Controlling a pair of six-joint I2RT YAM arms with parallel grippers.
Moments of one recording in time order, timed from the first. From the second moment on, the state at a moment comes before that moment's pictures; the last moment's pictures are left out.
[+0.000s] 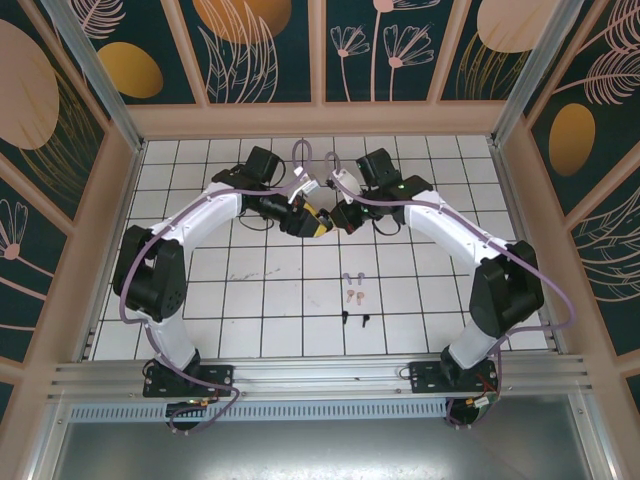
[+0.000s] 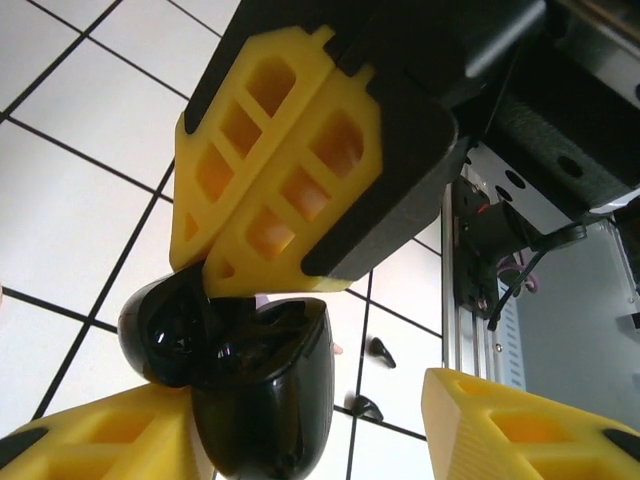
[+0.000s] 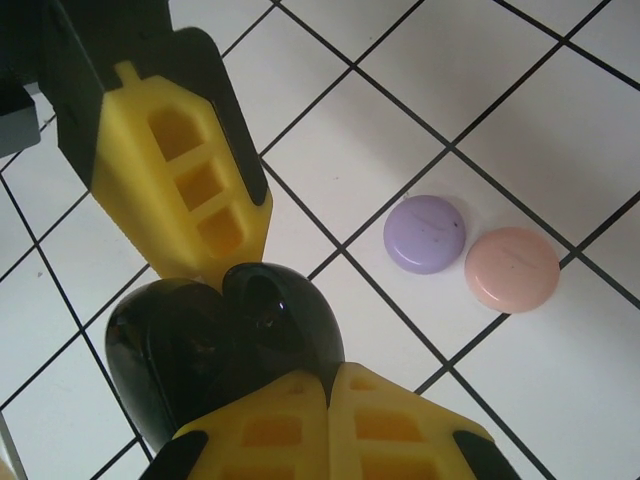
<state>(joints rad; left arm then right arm) -0.45 1.82 1.43 -0.69 1.03 0.30 0.56 1.64 1.36 -0.65 -0.43 -0.14</state>
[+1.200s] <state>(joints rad) -0.44 1.85 1.42 -0.67 1.07 0.28 0.57 1.65 1.37 -0.68 -0.42 -0.14</state>
